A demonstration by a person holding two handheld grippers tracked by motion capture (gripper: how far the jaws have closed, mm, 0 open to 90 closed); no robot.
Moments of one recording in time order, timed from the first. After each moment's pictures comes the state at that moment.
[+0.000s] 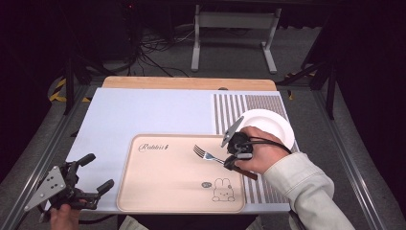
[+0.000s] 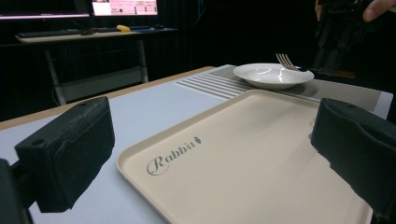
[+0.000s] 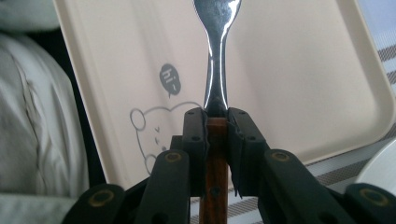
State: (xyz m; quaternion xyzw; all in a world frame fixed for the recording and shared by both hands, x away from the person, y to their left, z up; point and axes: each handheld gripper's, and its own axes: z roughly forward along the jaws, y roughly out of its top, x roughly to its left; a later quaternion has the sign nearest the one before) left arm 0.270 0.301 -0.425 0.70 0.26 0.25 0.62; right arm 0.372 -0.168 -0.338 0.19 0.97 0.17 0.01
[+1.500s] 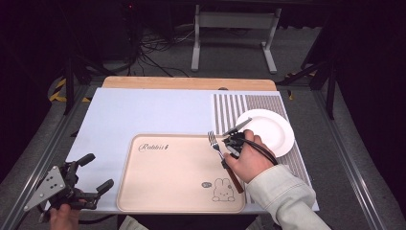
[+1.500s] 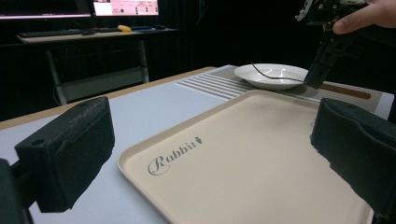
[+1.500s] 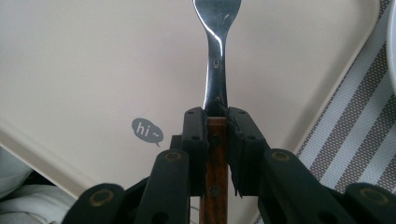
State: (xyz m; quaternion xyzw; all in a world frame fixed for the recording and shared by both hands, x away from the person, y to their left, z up) left arm 0.270 0.301 -0.426 0.69 0.26 0.25 0.63; right arm 0.369 -0.157 -0.362 0.52 0.84 0.17 0.02
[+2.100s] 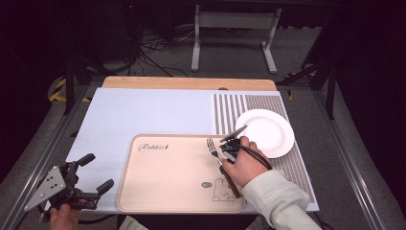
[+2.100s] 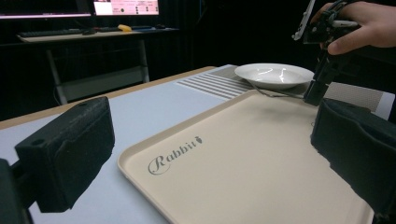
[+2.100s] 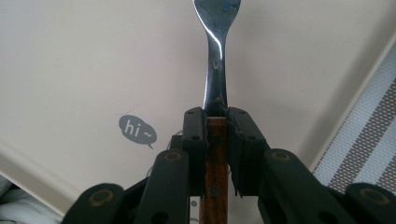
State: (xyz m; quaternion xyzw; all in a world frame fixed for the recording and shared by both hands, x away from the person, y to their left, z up) left arm 0.270 0.300 -0.426 0.69 0.26 0.25 0.63; right arm 0.370 -0.152 -0.392 0.53 0.83 0.15 0.00
